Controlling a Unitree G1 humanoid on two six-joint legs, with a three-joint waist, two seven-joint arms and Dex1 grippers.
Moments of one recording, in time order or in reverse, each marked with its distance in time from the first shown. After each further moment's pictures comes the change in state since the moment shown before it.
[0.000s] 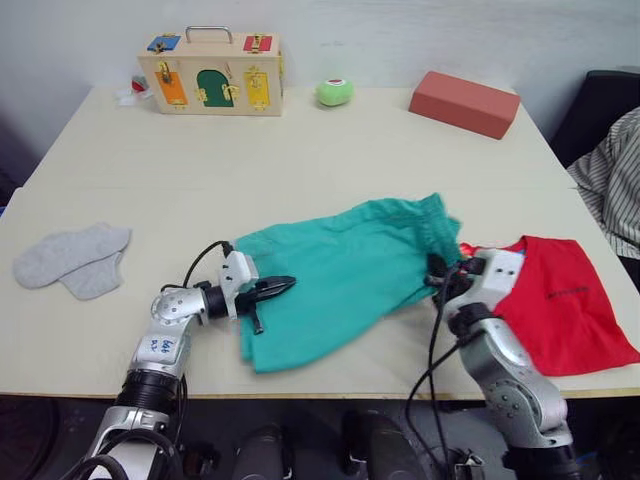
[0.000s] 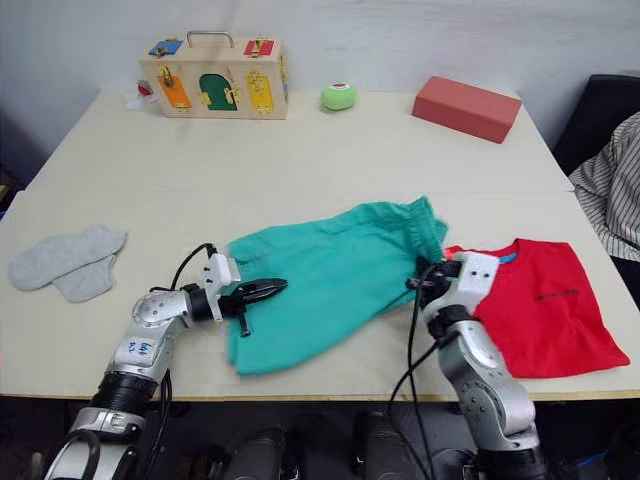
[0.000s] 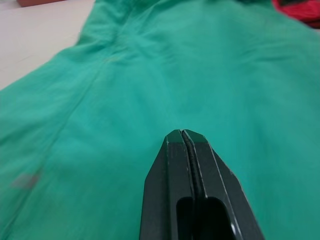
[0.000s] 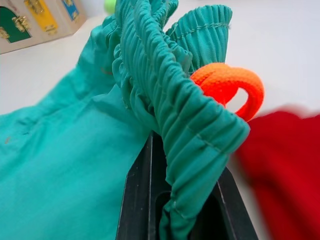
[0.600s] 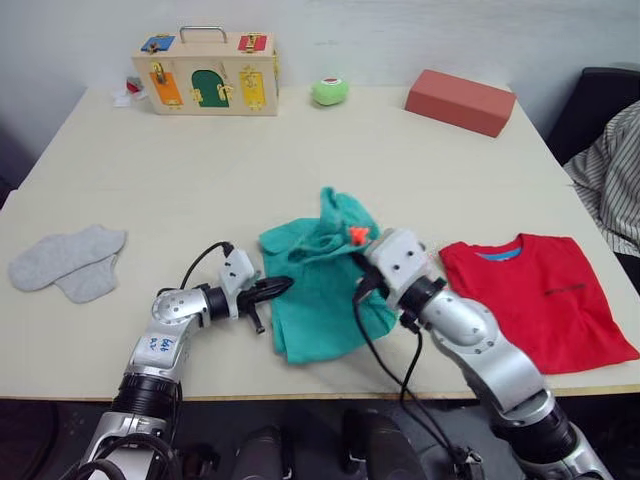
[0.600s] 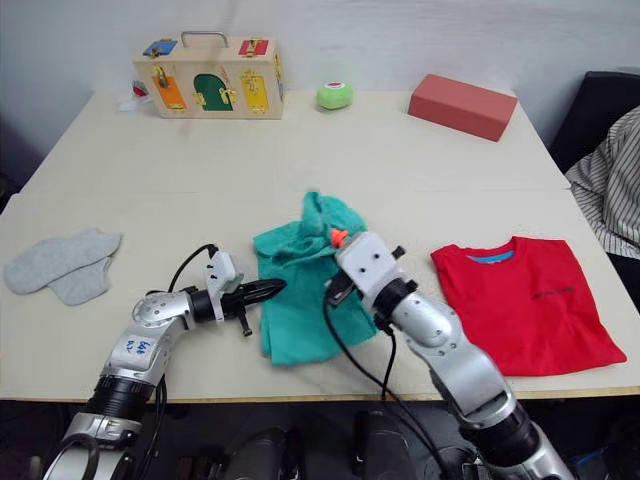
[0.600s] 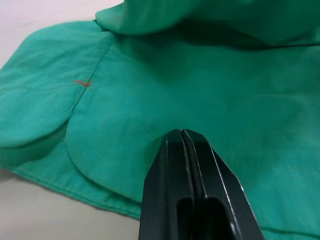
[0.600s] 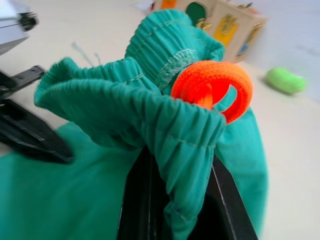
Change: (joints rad) left arm 0.032 0.014 -0.022 -0.110 0.012 0.181 0.079; right arm -0.268 -0.036 0.395 -0.152 -0.412 0.241 0.319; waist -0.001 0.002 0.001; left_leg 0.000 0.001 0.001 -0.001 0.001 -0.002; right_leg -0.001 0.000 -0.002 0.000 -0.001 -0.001
